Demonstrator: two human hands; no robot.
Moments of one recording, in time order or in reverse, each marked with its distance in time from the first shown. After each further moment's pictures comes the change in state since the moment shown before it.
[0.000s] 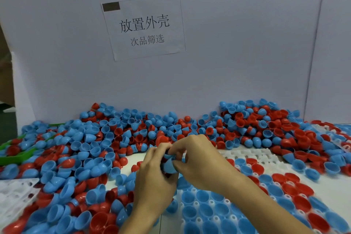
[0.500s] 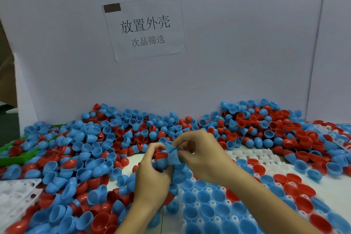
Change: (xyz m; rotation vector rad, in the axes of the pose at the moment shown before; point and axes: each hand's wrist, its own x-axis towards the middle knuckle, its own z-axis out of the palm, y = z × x) left_hand 0.006 -0.006 -0.002 -0.323 0.017 -0.149; right_hand 0.006 0.011 -0.004 0.231 0.049 0.093
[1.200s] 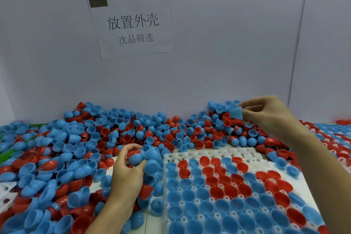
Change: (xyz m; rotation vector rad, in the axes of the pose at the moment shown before) left_hand 0.010 -0.012 -0.006 -0.168 0.137 -0.258; right_hand -0.006 0.067 -0.149 0.011 0.375 0.293
